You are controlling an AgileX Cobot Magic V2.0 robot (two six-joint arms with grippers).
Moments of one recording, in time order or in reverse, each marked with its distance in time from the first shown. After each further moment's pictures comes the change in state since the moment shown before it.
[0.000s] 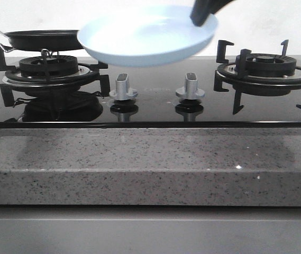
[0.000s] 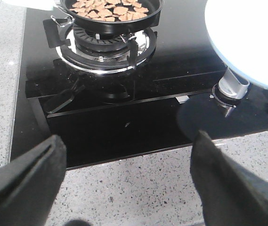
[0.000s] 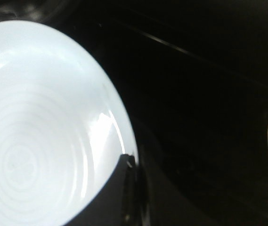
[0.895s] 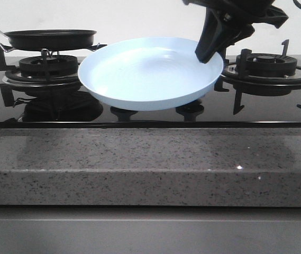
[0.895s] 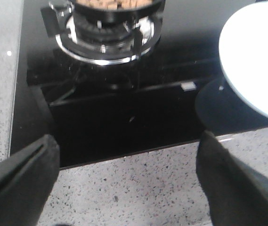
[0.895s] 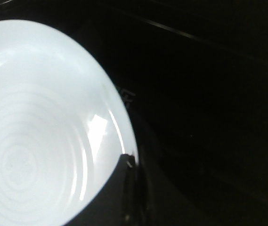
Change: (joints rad) left arm 0.005 0.115 -0.042 0.021 0.018 0.000; right arm 0.021 -0.080 0.277 0.043 -0.209 -0.009
